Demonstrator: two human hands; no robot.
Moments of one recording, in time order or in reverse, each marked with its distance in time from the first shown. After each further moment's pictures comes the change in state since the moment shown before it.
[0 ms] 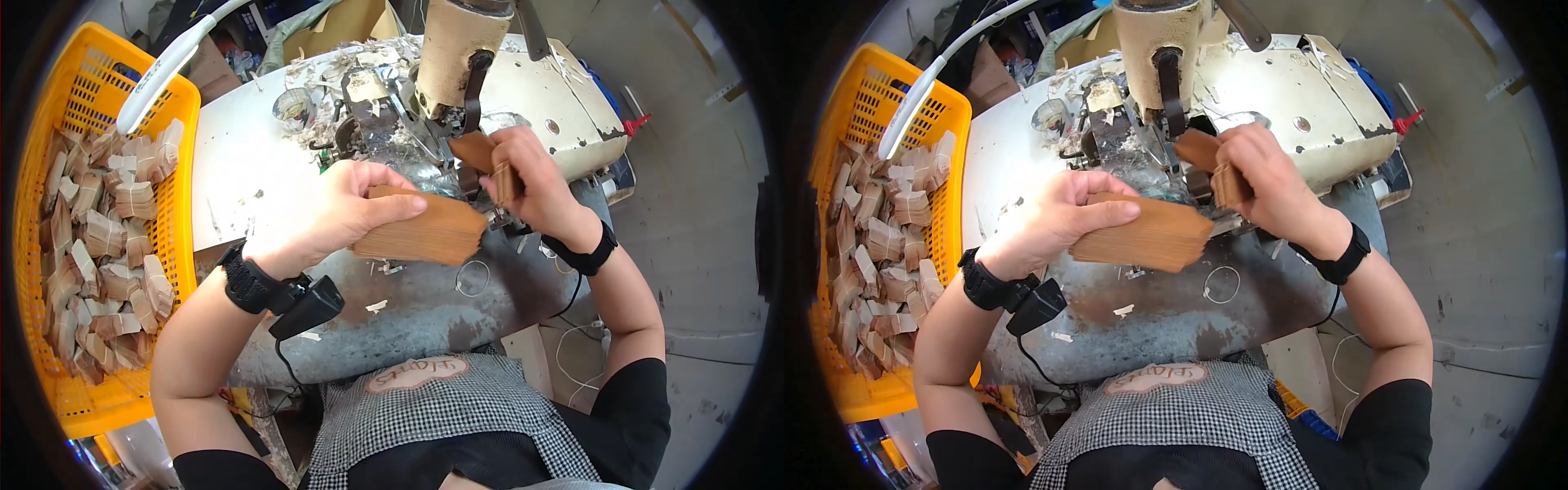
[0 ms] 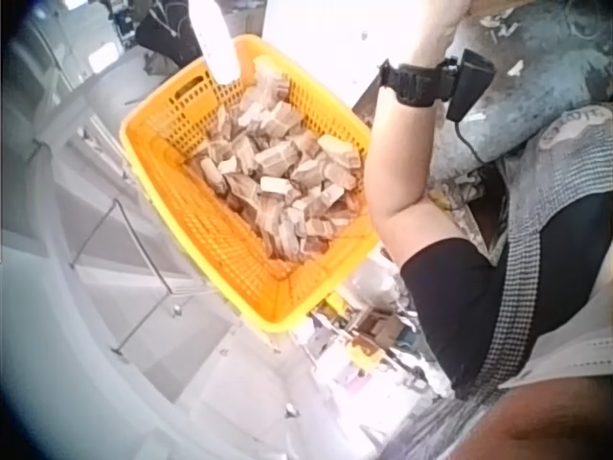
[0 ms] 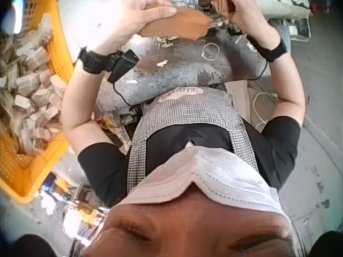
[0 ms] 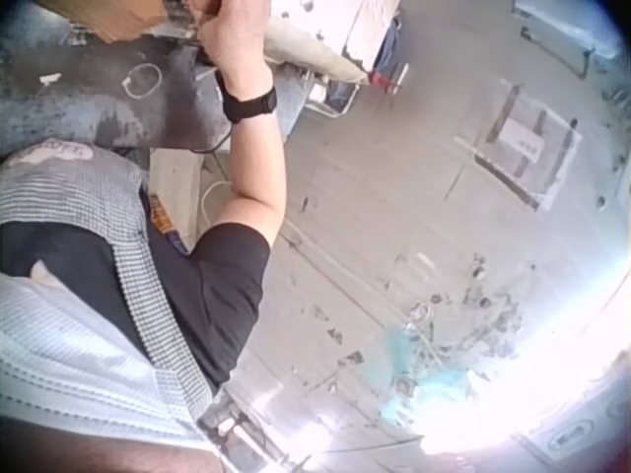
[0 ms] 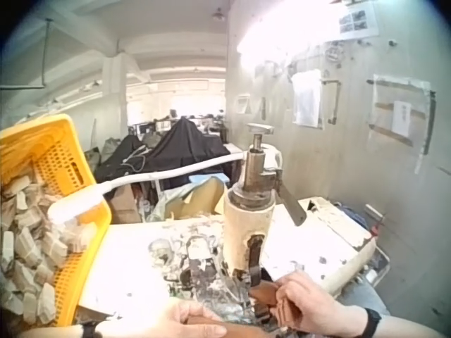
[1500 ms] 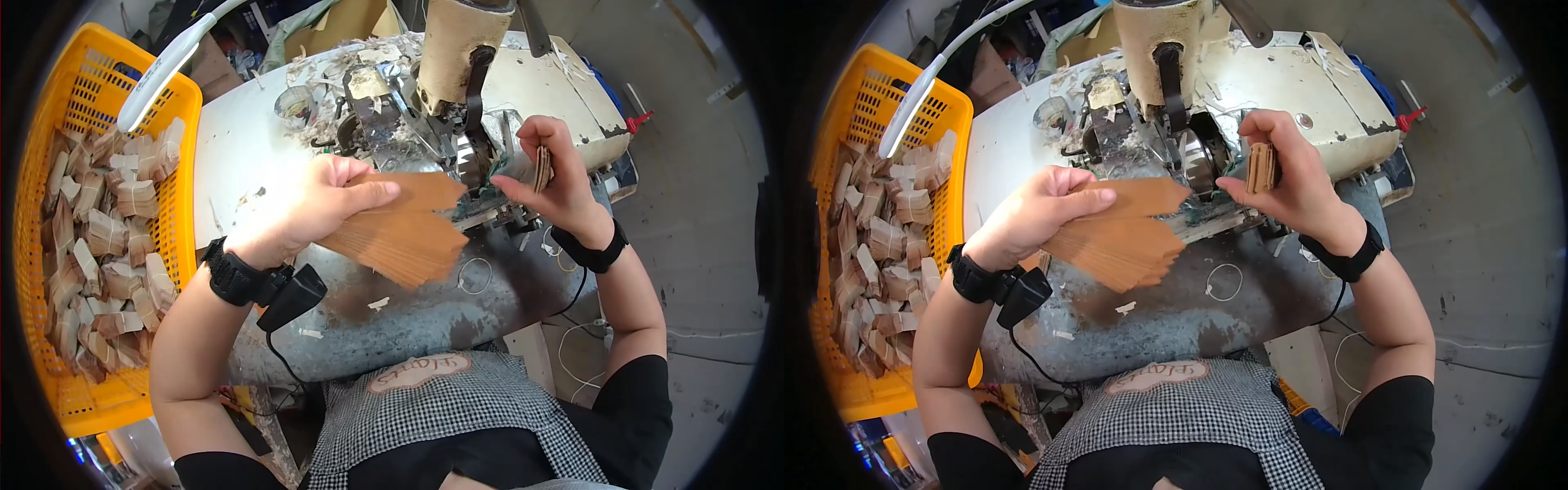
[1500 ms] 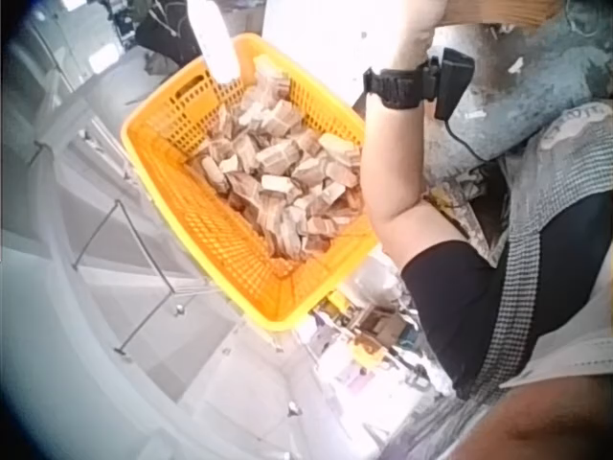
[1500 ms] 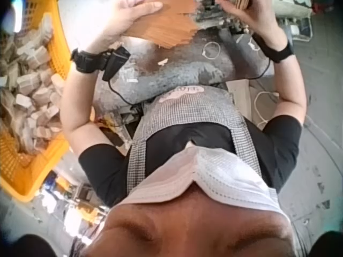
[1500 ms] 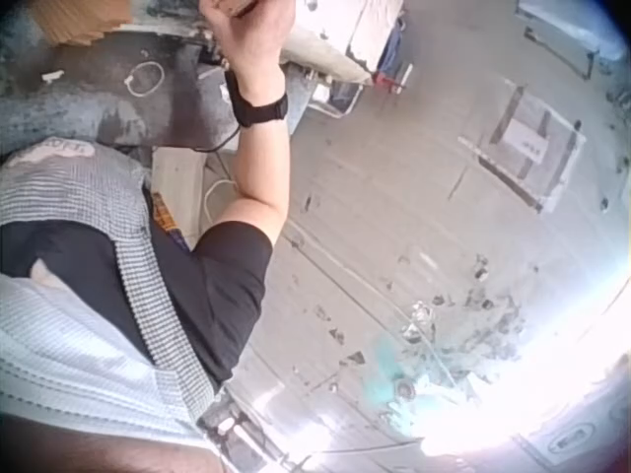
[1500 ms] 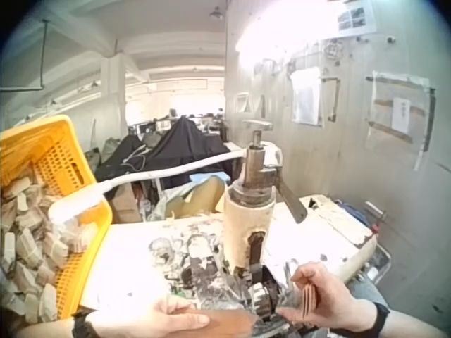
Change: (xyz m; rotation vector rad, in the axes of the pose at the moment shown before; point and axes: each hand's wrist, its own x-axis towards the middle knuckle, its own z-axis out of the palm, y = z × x) left_hand -0.004 -0.006 -0.017 -0.074 -0.029 -0.077; right_hand -0.004 -0.009 -0.012 0.194 0.151 0.225
